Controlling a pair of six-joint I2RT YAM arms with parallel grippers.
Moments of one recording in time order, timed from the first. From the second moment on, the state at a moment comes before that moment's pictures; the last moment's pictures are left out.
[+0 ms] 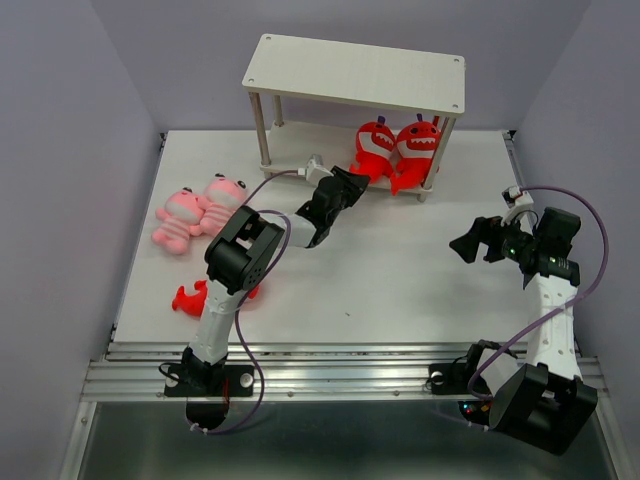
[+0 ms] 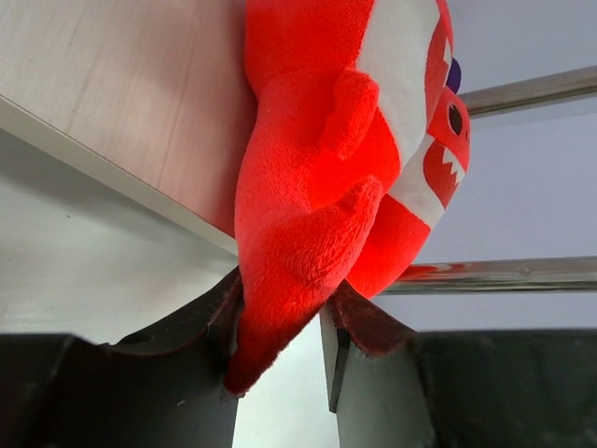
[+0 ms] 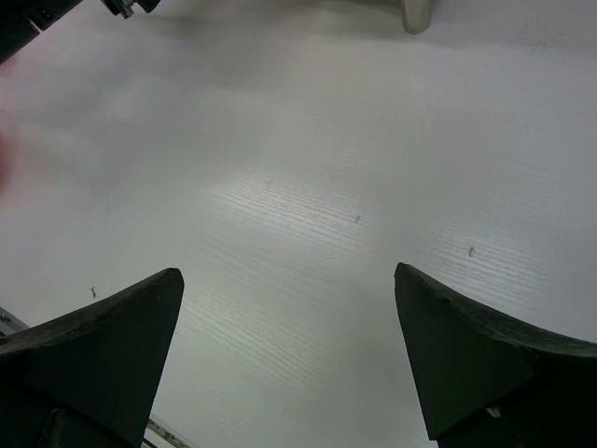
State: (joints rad) left arm -0.67 2.19 1.31 0.72 -0.21 -1.23; right arm -0.41 0.95 0.77 -0.51 -0.84 -0.20
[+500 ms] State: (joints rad) left arm -0.66 2.20 1.37 0.72 -0.19 -1.23; right arm -0.41 0.95 0.77 -0.51 -0.84 -0.20
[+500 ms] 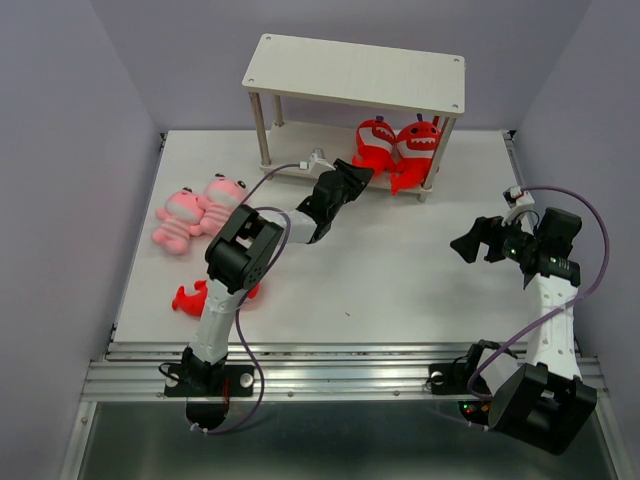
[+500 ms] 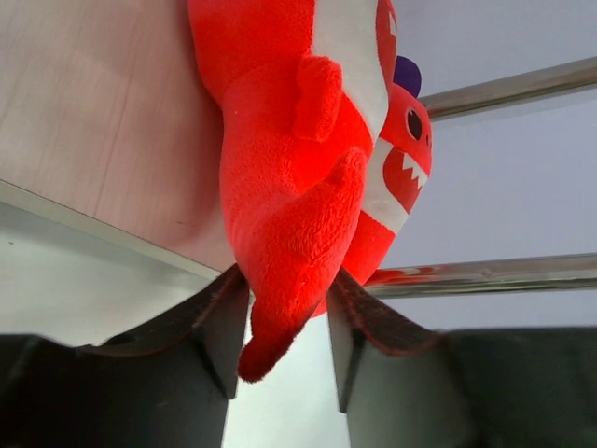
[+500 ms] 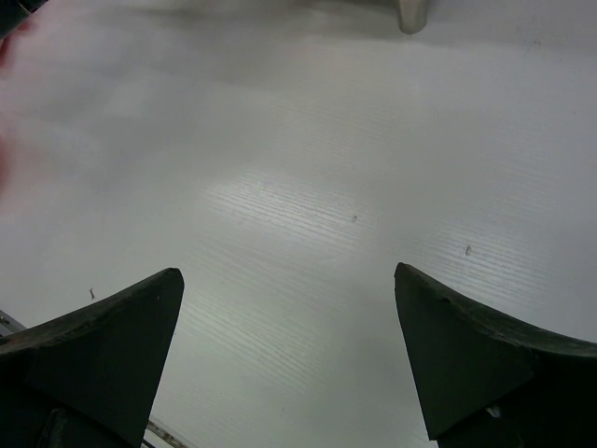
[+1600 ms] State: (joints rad) left arm -0.64 2.13 1.23 0.75 -0.10 -1.16; right arm -0.42 0.95 0.77 -0.51 -0.85 -0.22
